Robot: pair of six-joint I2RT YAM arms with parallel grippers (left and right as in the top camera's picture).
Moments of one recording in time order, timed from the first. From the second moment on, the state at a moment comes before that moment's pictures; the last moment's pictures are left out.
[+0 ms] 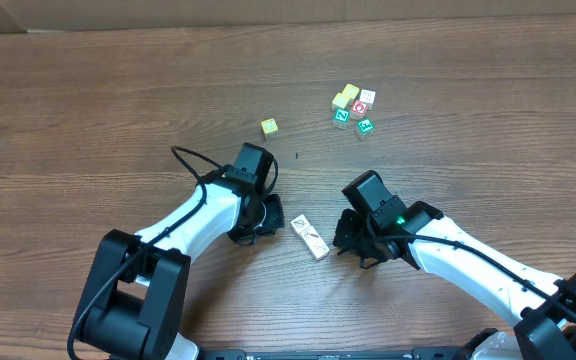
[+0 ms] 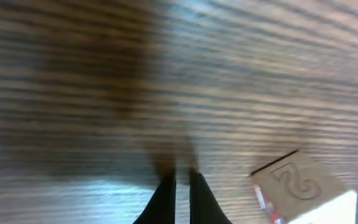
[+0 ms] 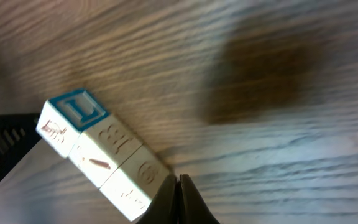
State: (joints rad) left arm -0.38 1.72 0.90 -0.59 0.20 -0.59; right arm 0.66 1.52 0.80 -0.51 -0.19 0.99
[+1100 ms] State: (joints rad) left arm -0.43 1.72 0.87 -0.52 0.30 -0.63; right arm 0.68 1.58 0.80 -0.41 -0.15 0.99
